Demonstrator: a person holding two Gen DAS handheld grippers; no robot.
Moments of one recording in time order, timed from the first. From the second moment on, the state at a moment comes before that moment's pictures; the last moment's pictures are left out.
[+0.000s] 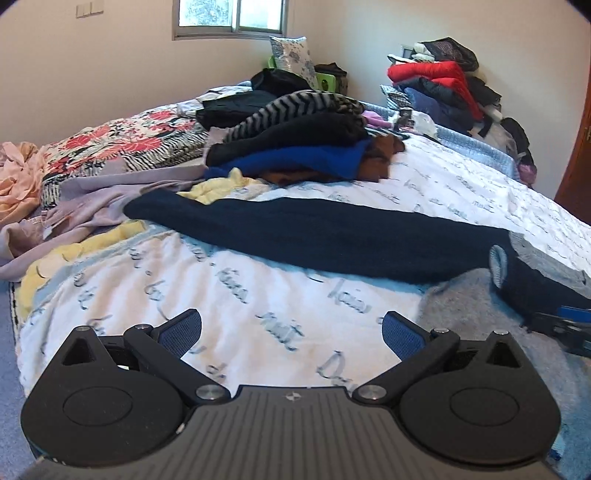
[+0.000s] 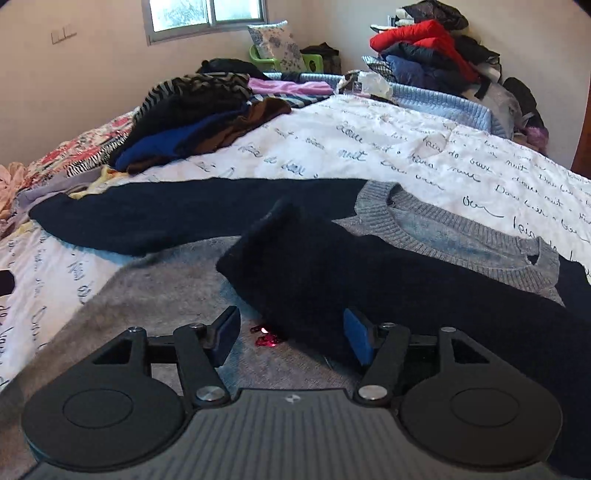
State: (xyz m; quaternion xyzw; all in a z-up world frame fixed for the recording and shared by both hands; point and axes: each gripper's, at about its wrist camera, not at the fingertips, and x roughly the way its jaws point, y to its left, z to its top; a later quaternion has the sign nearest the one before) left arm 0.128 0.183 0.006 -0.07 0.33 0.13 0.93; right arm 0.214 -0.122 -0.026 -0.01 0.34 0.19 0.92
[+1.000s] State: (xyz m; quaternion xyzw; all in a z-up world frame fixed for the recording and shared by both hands) left arm 0.226 0.412 -0.057 -0.54 0.21 0.15 0.80; right arm 0.045 -0.253 -0.019 0.03 0.27 0.05 0.96
